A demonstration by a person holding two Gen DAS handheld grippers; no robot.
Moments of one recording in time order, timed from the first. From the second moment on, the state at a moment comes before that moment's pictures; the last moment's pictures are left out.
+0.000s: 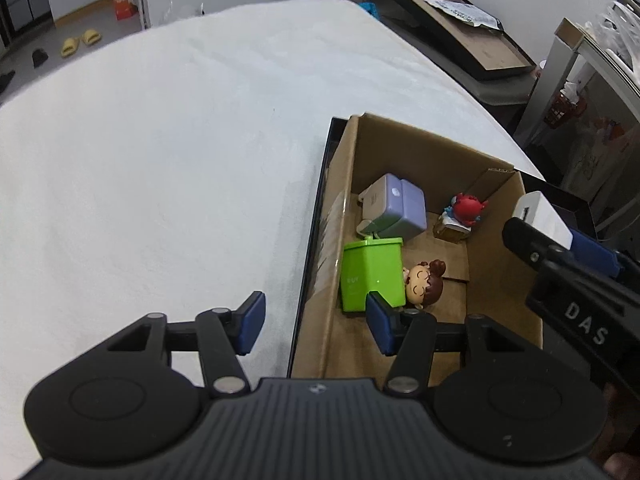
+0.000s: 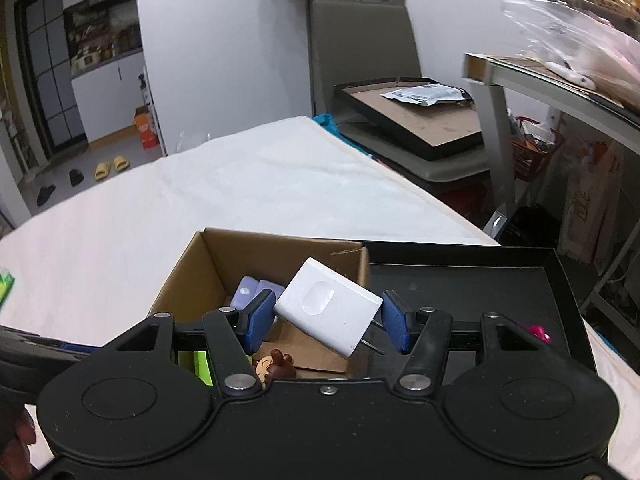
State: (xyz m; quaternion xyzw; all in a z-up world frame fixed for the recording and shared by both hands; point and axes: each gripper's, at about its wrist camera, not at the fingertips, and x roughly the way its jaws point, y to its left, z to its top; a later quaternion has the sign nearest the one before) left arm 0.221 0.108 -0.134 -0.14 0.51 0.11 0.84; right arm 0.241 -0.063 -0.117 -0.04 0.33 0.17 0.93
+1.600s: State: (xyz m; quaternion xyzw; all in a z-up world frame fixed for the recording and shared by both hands) left arm 0.225 0.076 -0.115 -0.08 0.52 0.12 0.84; right arm 0.265 -0.084 -0.125 -0.04 0.32 0.07 0.95
